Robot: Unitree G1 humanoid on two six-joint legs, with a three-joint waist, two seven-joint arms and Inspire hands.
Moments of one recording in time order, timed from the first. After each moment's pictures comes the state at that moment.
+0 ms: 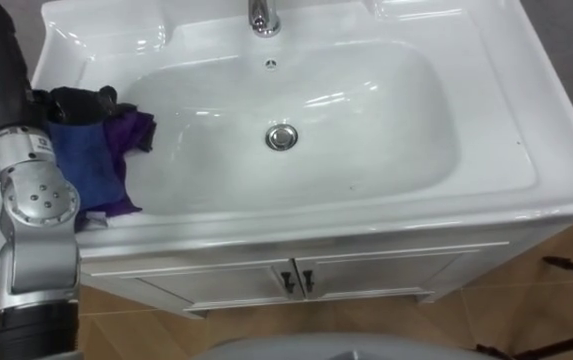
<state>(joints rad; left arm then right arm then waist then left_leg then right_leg) 0.04 0.29 0.24 -0.09 0.38 0.13 0.23 0.12 -0.23 -0.10 1.23 0.26 0.07 -0.12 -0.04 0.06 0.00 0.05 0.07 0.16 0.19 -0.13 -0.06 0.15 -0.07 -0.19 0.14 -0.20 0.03</state>
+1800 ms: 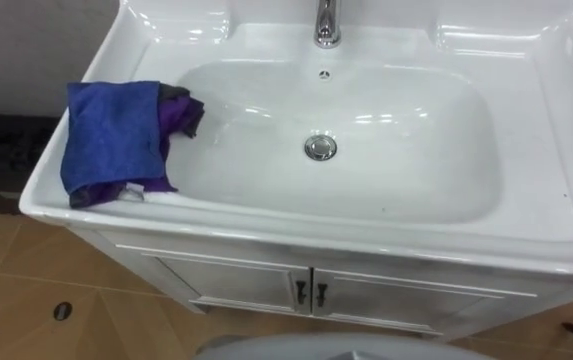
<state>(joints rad) 0.40 0.18 0.39 0.98 -0.34 -0.06 0.68 0.17 -0.24 -0.14 1.21 0.28 0.07 -0.12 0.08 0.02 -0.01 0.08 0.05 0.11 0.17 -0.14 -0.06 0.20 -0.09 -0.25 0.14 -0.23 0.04</state>
